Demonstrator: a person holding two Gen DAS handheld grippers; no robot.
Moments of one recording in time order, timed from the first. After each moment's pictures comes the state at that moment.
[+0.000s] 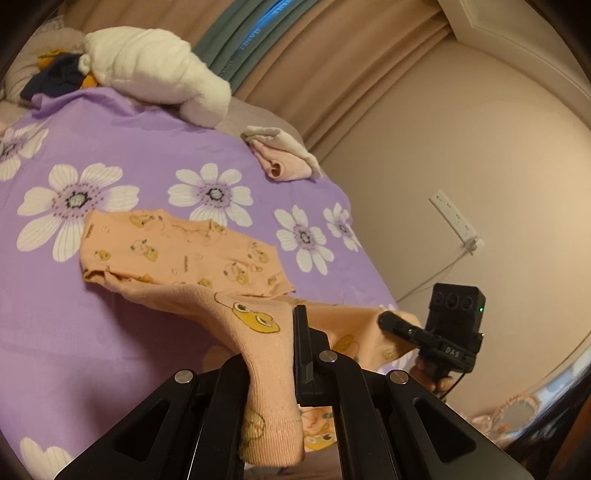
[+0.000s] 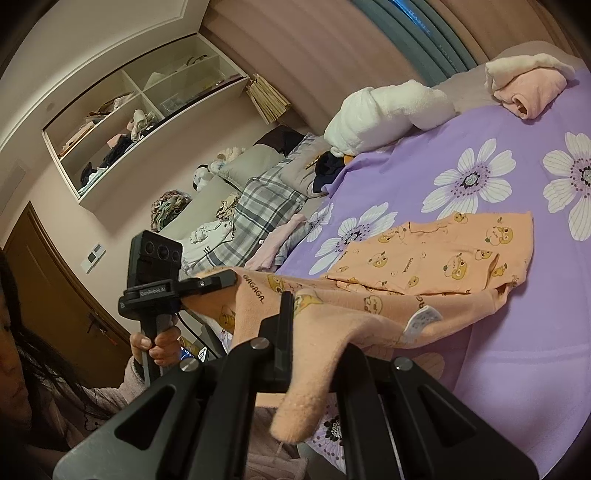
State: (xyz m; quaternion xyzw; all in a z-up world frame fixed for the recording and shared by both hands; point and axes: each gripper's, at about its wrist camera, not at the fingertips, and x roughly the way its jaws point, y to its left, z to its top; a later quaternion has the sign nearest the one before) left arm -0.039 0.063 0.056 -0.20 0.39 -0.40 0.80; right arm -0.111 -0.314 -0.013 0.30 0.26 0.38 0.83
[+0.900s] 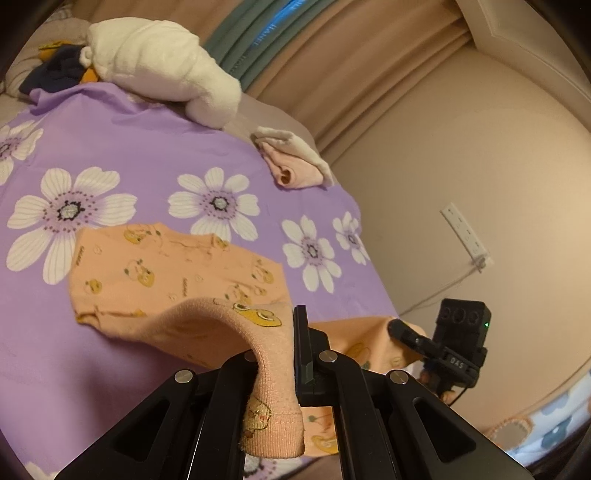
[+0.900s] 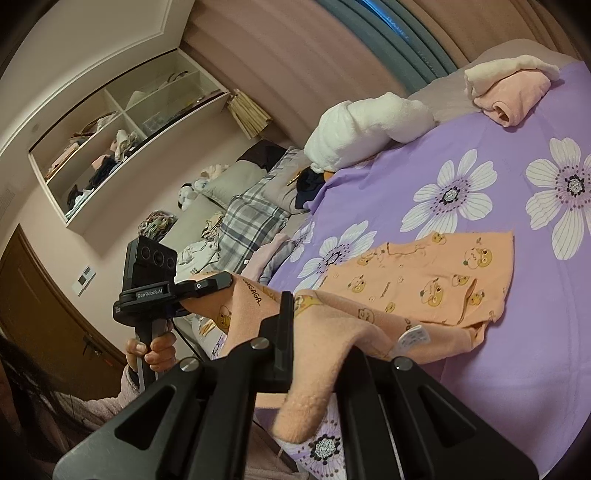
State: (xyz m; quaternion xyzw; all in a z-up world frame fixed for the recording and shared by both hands) left arm 0.011 0.049 0.059 -0.22 0.41 -0.38 0.80; right arm -0.077 -0.340 -0.003 0.33 0.27 0.34 0.84
